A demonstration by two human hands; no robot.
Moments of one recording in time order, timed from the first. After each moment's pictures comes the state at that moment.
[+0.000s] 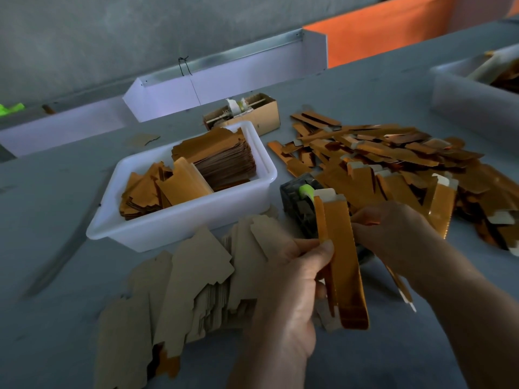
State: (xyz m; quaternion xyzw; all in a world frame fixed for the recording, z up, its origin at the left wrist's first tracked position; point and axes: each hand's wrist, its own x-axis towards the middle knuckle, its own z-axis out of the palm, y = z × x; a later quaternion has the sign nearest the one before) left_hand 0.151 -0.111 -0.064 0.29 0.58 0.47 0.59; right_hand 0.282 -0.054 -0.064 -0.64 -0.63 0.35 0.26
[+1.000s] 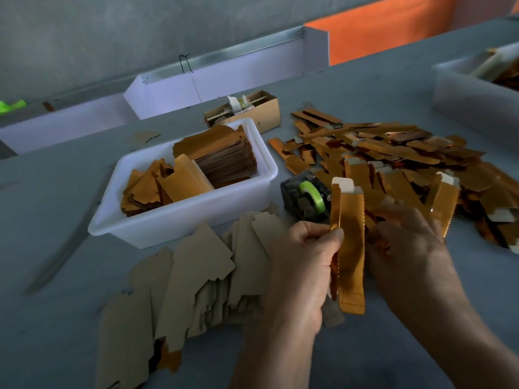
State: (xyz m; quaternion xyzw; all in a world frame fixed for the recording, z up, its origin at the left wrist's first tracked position) left_hand 0.159 -0.100 -0.061 0.38 0.58 0.47 0.54; right_hand 0.278 -0.094 -0.080 -0.70 -0.65 0.15 0.27
